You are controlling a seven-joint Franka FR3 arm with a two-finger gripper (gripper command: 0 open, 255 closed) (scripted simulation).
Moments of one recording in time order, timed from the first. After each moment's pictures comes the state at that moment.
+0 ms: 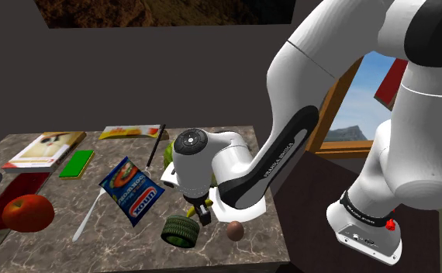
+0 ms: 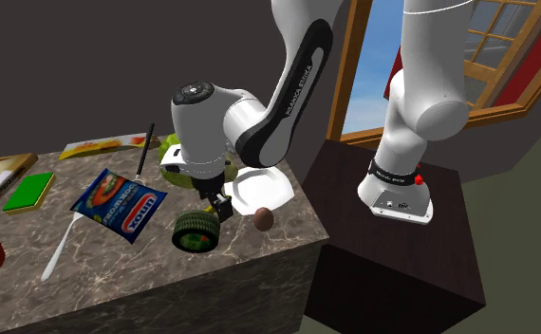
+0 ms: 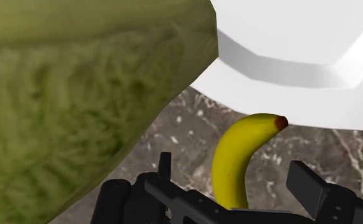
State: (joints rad) arm 0.31 0.26 0.37 -2.33 -0.38 2.60 -0.18
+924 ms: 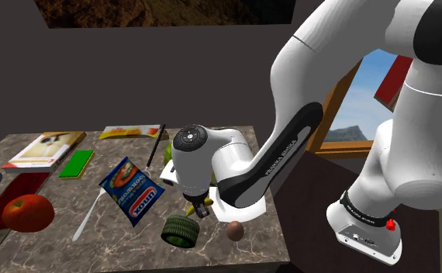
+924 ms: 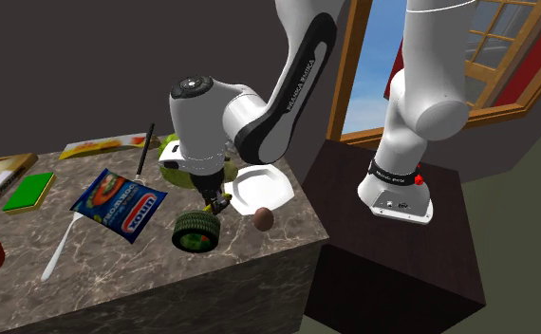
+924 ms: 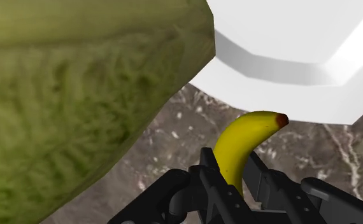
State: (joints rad) arm 0.30 0.24 0.39 -2.33 -0.35 2.58 -0.20
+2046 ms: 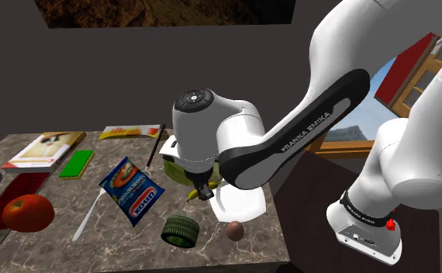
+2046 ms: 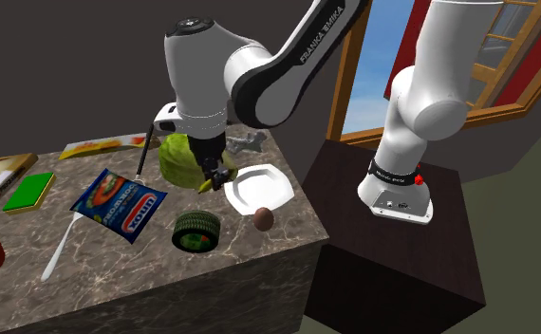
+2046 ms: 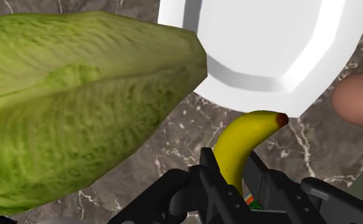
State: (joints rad) arm 0.26 0.01 0.43 -2.35 -0.16 2.41 -0.37
